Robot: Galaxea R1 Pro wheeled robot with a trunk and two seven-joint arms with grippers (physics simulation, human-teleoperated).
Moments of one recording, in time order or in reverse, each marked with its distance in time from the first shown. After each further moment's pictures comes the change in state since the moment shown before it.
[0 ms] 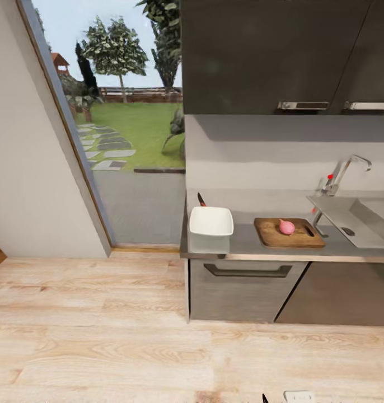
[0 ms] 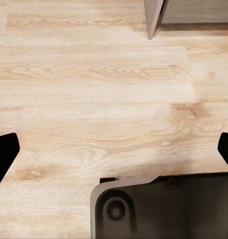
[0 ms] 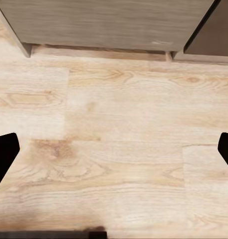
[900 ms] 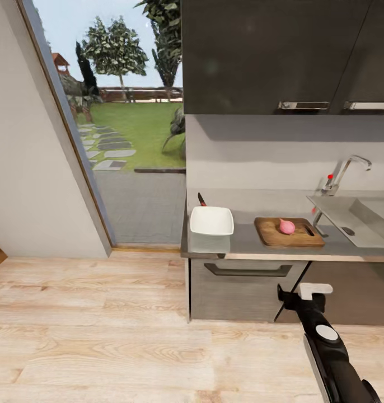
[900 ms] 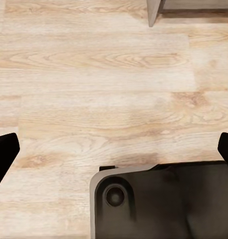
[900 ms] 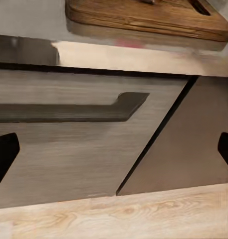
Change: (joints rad) left arm -0.001 -0.003 0.000 0.039 -0.003 0.001 0.000; right arm 0.000 0.010 -0.006 -1.099 0.005 0.694 -0.089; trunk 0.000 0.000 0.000
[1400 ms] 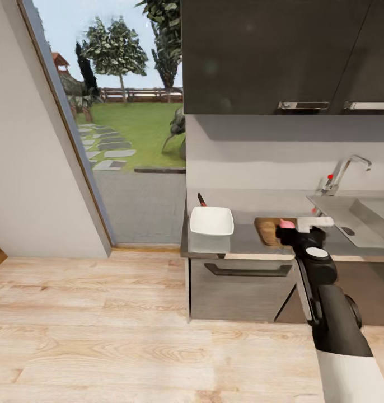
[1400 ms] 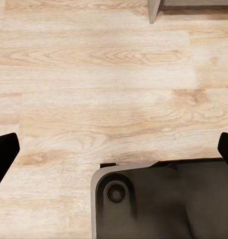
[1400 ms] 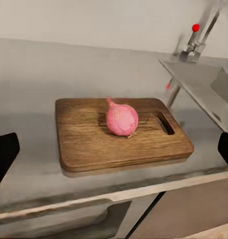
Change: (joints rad) left arm -0.001 0.002 0.000 0.010 0.000 0.001 0.000; right arm -0.362 0.003 0.117 -0.186 -0.001 0.424 -0.145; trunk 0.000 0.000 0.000
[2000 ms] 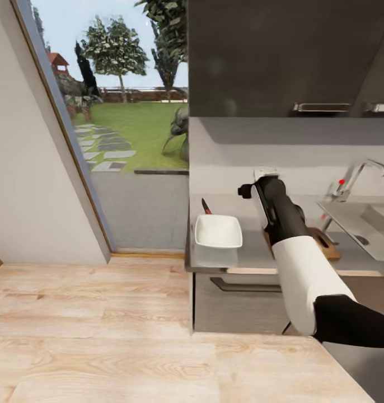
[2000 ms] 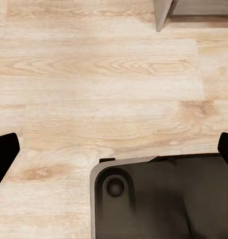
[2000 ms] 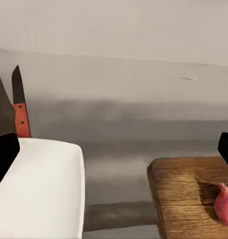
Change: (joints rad) left arm -0.005 -0.004 0.001 0.022 0.000 0.001 0.000; right arm -0.619 0.134 0.068 0.657 -0.042 0.153 -0.015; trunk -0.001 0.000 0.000
